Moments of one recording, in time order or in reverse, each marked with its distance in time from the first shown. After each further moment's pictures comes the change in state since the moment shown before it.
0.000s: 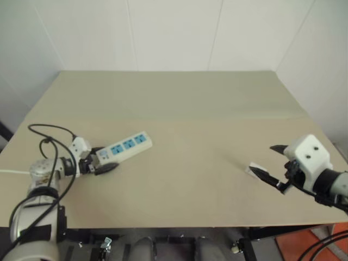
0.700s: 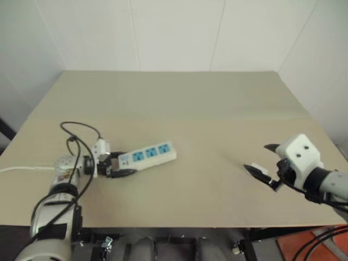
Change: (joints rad) left arm -0.042 -0.164 -0.083 -0.100 -0.006 0.038 -0.220; right arm -0.047 0.021 0.080 0.012 -0.011 0.002 -0.067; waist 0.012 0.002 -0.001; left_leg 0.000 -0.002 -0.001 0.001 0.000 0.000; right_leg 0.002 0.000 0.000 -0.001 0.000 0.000
